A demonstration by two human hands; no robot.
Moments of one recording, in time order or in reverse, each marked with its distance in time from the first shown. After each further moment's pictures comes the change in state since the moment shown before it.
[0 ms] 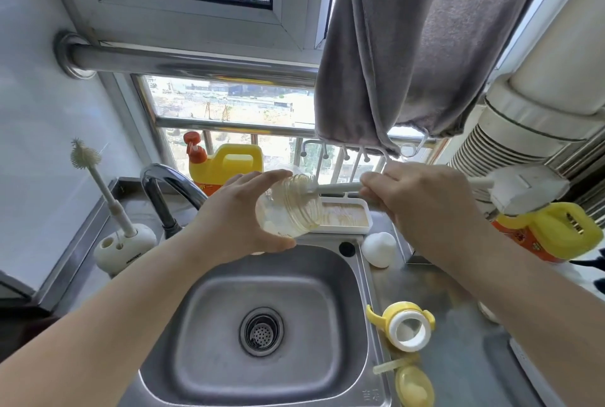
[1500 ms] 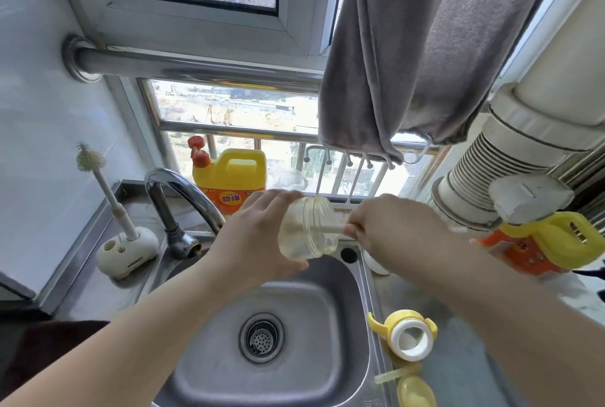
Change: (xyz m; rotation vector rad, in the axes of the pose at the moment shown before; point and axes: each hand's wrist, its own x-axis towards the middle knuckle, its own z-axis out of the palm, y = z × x) left_hand -0.011 0.018 0.016 0.065 0.008 0.029; right_hand 0.025 -0.035 -0.015 0.259 -0.676 0.246
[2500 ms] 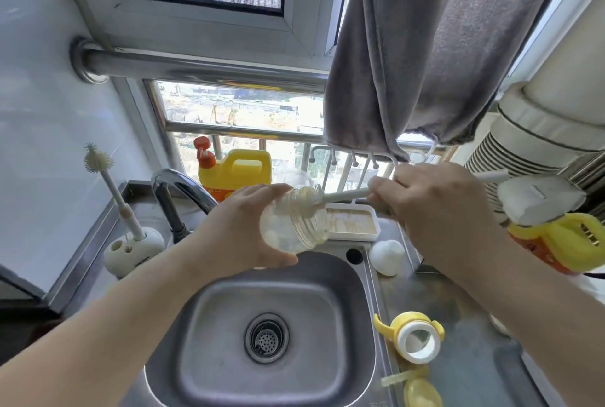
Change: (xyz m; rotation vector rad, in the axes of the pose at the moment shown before) left_hand 0.004 -0.019 -0.024 -0.066 -0.034 -0.049; right_hand -0.005 0.034 0.005 -0.354 0.699 -0.255
